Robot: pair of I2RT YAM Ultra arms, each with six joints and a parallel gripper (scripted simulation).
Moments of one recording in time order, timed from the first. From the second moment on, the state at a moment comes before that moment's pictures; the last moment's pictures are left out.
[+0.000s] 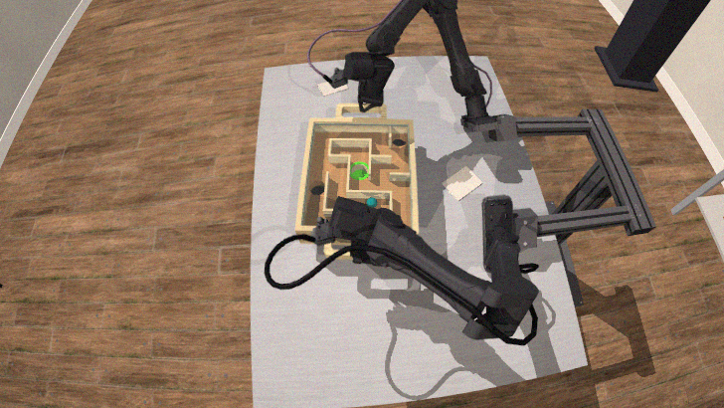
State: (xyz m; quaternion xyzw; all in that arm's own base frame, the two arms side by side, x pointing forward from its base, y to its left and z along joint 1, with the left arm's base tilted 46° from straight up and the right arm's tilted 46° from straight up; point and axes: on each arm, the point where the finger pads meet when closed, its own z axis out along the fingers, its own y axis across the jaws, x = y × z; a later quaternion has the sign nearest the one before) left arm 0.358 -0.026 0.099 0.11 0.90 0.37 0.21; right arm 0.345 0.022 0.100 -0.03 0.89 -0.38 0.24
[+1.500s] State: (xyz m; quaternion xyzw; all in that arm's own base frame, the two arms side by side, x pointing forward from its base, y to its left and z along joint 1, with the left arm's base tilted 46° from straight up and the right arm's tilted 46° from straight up) left arm 0.356 -0.029 0.096 0.10 0.90 0.37 0.21; right arm 0.347 0.024 0.106 -0.03 0.89 -0.38 0.24
